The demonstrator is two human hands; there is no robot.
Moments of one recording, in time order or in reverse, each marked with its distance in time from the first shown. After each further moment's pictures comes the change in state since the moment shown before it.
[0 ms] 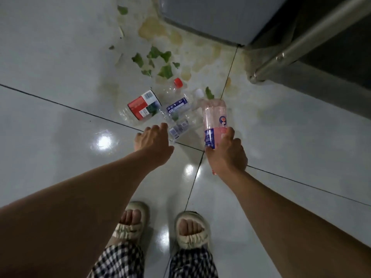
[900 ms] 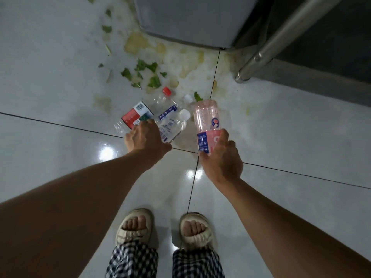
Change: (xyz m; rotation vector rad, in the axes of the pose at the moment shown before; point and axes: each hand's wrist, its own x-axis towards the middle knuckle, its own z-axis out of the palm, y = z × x) left_hand 0.001 0.018 -0.038 0.076 0.161 -0.095; right_hand -0.029 0.003 -0.026 0.099 0.084 -0.067
